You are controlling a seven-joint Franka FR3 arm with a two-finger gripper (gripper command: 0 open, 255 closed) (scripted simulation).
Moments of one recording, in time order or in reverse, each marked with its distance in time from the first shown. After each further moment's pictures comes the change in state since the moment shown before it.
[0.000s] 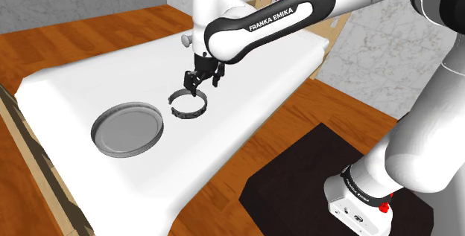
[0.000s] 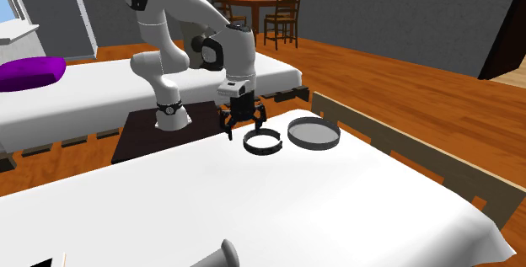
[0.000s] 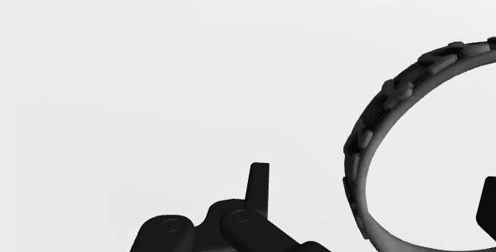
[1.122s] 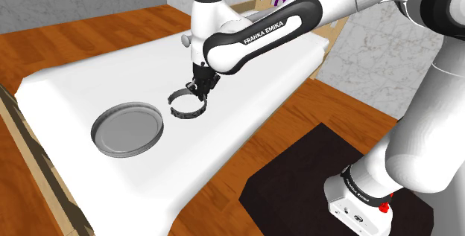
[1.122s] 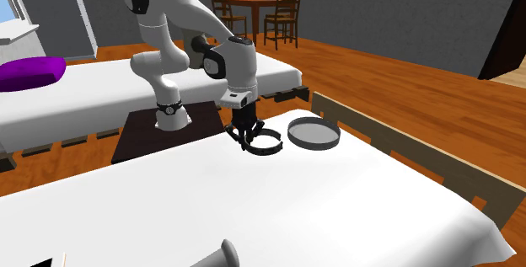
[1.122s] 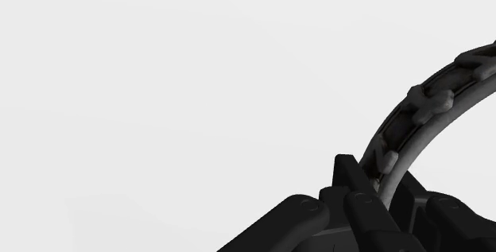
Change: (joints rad) arm 0.010 0.061 -0.010 -0.009 -0.033 0.068 0.023
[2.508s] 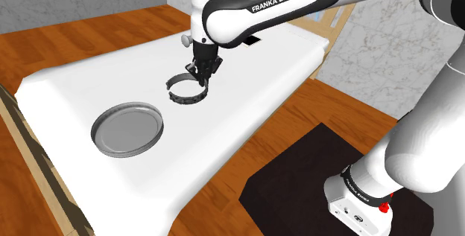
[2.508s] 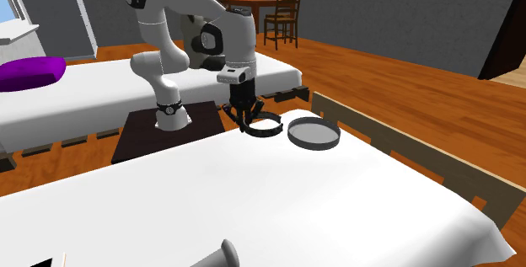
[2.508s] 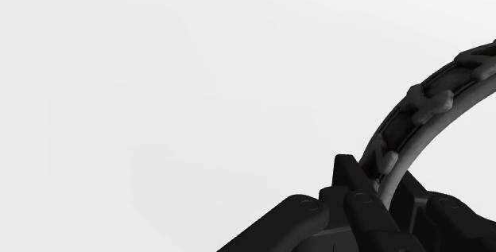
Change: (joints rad) arm -0.015 -0.095 0.016 0.070 0.055 -0.159 -0.040
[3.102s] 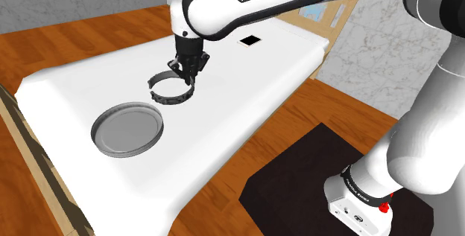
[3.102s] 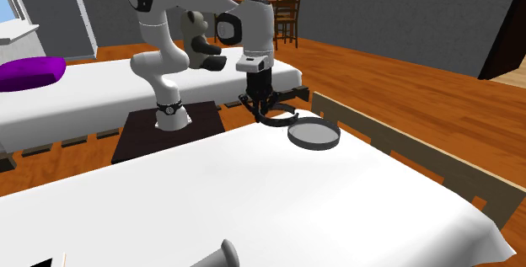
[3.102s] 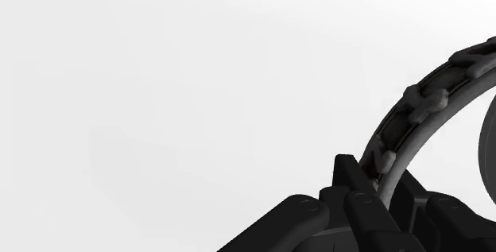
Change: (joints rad) arm 0.064 0.060 0.029 0.145 -0.029 -0.096 0.089
